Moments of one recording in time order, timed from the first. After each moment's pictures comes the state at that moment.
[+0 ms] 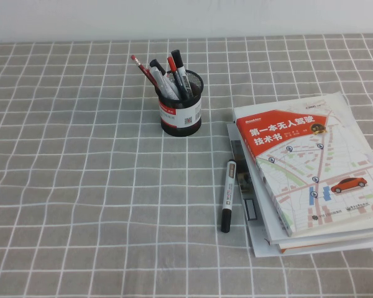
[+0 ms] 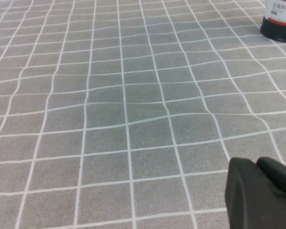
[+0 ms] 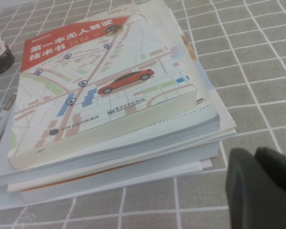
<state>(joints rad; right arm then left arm) 0.04 -0.01 0.03 0.14 0.38 0.11 -0.14 -0.01 0.02 -0.02 0.38 0.12</state>
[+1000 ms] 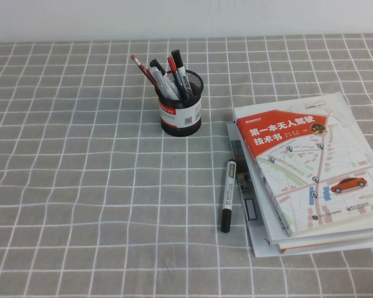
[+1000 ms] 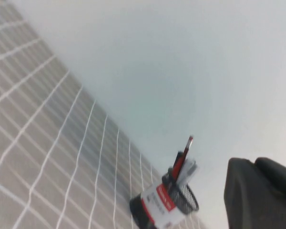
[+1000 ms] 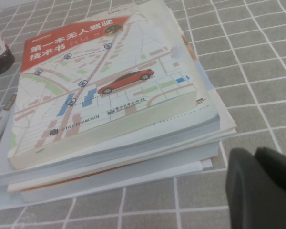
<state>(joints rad) 0.04 -0.01 0.03 0.14 0.38 0.11 -0.14 -0.01 0.02 -0.62 0.01 -0.24</state>
